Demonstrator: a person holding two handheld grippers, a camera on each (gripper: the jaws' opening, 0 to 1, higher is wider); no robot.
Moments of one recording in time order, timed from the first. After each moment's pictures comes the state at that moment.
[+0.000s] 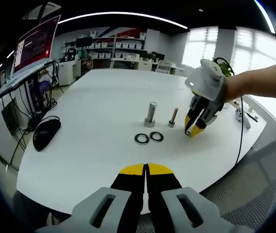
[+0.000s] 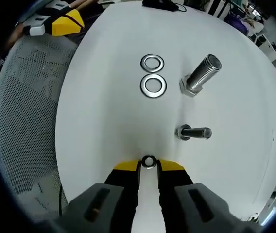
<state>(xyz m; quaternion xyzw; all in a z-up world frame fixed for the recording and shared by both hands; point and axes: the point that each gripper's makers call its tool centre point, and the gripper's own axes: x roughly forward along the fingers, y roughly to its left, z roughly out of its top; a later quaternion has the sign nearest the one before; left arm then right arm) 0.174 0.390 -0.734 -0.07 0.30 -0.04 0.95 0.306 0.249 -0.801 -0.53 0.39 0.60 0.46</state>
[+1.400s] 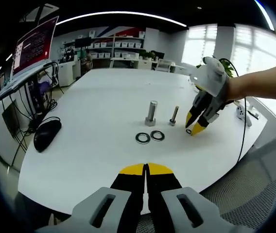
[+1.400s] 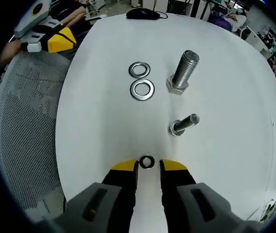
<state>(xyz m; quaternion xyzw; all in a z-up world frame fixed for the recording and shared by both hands) 0.174 0.391 -0.734 -0.06 0.30 -0.04 0.95 0.312 0.249 -0.800 -0.46 0.39 0.60 0.52</state>
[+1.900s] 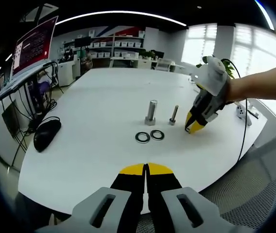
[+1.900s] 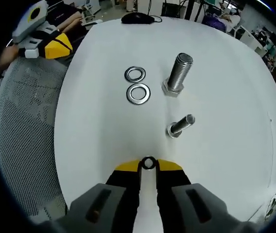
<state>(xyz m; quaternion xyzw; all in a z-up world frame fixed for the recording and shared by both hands) 0.174 0.391 -0.735 -0.06 0.30 -0.04 0.95 0.316 0.253 -0.798 -0.43 0.39 0.59 0.56</state>
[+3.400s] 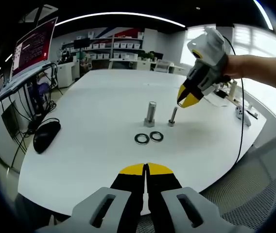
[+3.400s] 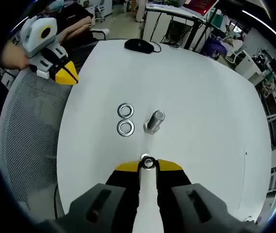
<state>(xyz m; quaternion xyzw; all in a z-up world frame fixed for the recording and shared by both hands) 0.175 0.390 -0.733 -0.06 0.29 -0.04 0.95 0.335 0.296 -0.726 -0.48 0.29 0.62 0.56</state>
